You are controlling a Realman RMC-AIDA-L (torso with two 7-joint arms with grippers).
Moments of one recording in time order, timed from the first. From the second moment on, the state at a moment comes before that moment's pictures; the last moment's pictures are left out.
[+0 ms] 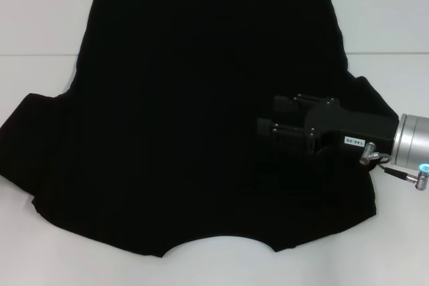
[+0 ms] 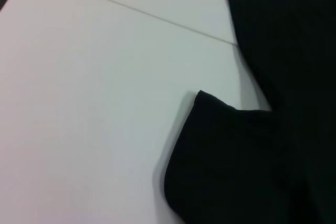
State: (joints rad) left arm -0.47 -2.07 0.32 0.92 2.53 1.18 -2.18; right arm 0.63 2.09 -0.80 -0.48 -1.75 -1.34 1.27
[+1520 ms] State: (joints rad) left arm -0.51 -2.06 0.33 0.91 2.53 1.08 -2.17; right arm 0.62 2.09 -0.79 -0.48 -1.74 -1.34 1.31
